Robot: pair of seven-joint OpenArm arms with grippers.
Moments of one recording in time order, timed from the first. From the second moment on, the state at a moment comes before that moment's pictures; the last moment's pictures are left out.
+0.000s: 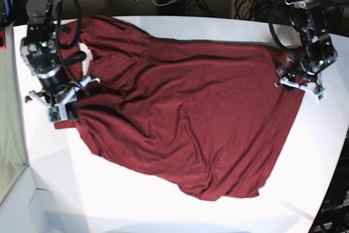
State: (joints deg) left arm 2.6 -11.6 -23.8 86.2 -20.5 3.9 57.4; right arm -12.7 12.0 12.9 111.0 4.4 18.0 -33.8
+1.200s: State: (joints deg) left arm 2.6 -11.4 -23.9 86.2 -20.4 3.9 57.2; right arm -16.8 12.2 23.5 108.6 3.6 32.6 -39.4
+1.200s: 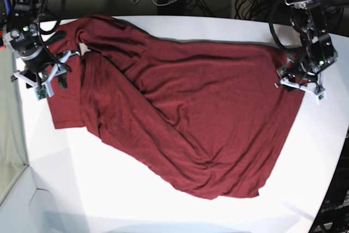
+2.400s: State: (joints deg) left arm 2.6 -11.3 -23.9 86.4 -20.7 3.9 57.3; right arm 6.3 12.5 15.3 86.4 3.7 32.8 -39.2
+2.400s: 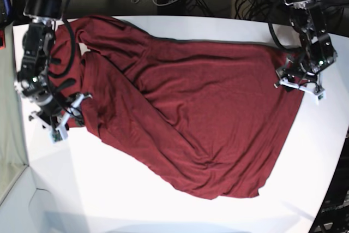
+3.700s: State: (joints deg) left arm 3.0 -11.3 -24.3 86.8 -20.9 3.9 57.8; right arm 23.9 12.6 -8.5 57.7 3.2 32.6 -32.0
